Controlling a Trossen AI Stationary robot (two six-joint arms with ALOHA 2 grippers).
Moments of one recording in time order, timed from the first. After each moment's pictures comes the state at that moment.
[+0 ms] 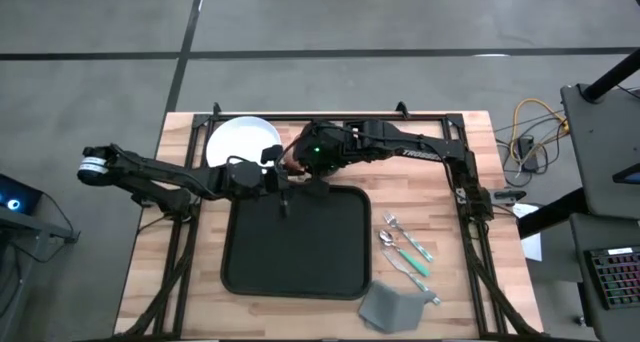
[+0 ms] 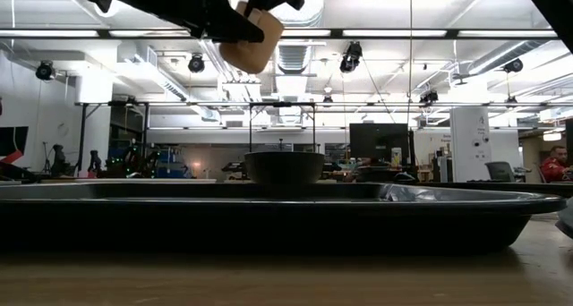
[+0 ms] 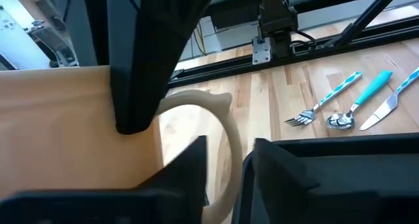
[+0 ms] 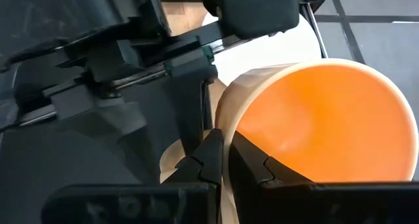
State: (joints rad) left arm -0.05 1.21 0.74 0.25 -0.32 0.25; right arm -0.04 2.09 2.35 -1.12 0.16 0.01
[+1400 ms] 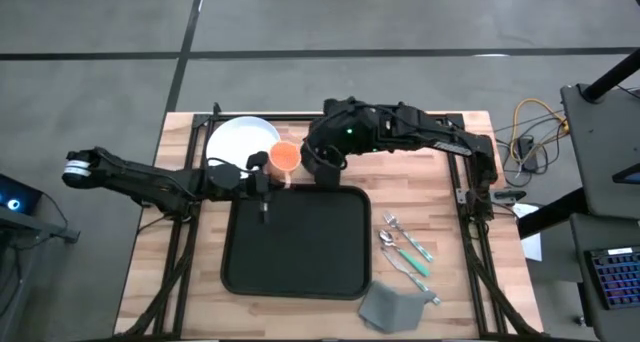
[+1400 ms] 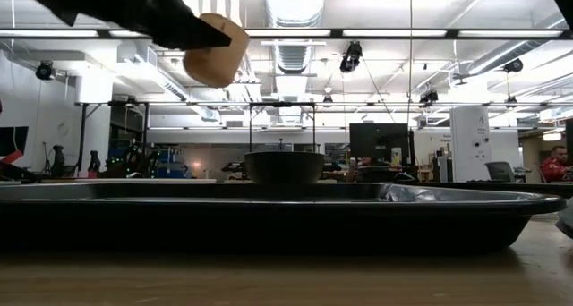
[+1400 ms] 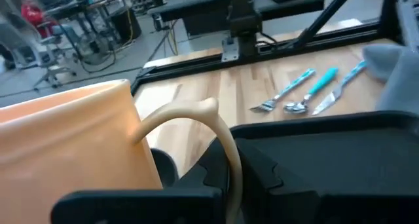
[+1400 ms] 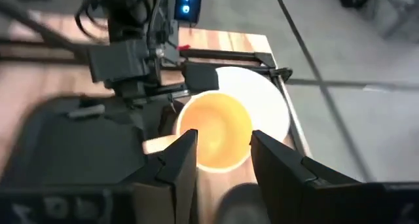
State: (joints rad) left arm -0.05 0.99 0.54 0.24 -0.20 0.19; right arm -0.03 1.94 2.35 -1.02 0.16 -0.05
